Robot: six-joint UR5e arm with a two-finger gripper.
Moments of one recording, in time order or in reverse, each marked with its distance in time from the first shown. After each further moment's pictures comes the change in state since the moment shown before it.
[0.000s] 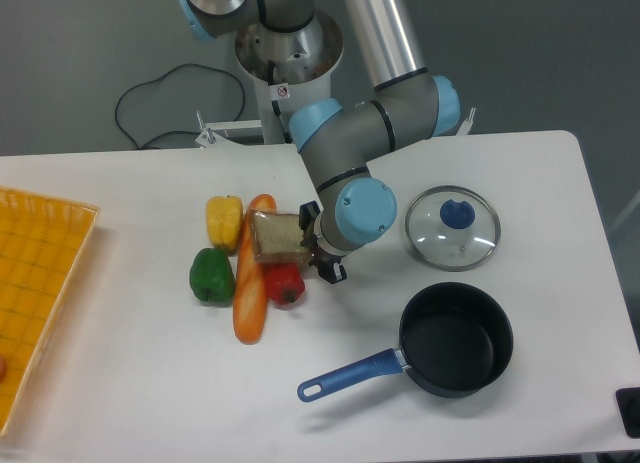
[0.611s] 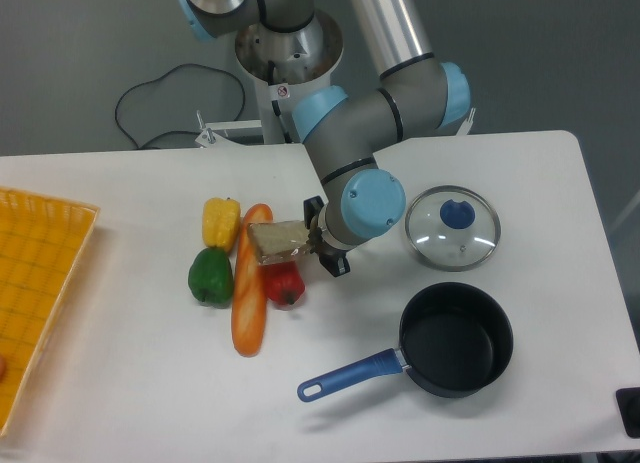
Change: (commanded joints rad) arm 0.011 0.041 0.058 -0.081 0.035 0.002
